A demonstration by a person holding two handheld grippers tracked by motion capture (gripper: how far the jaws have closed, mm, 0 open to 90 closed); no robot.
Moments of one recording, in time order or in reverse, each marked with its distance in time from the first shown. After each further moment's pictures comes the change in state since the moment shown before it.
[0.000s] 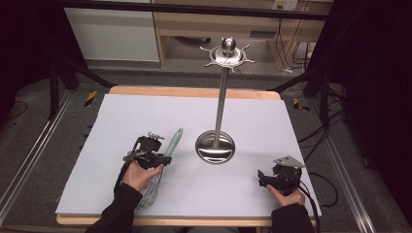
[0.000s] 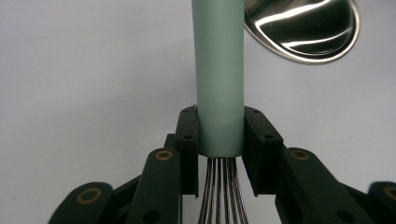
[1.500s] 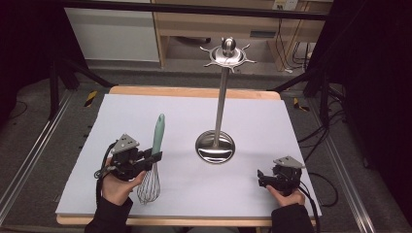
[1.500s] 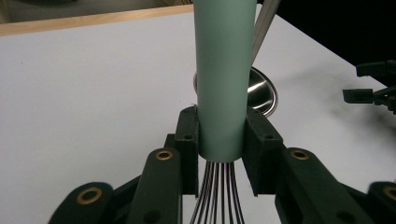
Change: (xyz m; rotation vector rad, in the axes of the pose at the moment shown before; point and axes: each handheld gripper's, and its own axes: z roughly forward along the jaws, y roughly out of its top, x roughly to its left) left arm -0.007 -0.027 -0.078 -0.381 -0.081 0.080; right arm 0.002 0.001 -0.003 -0.019 0.002 0.000
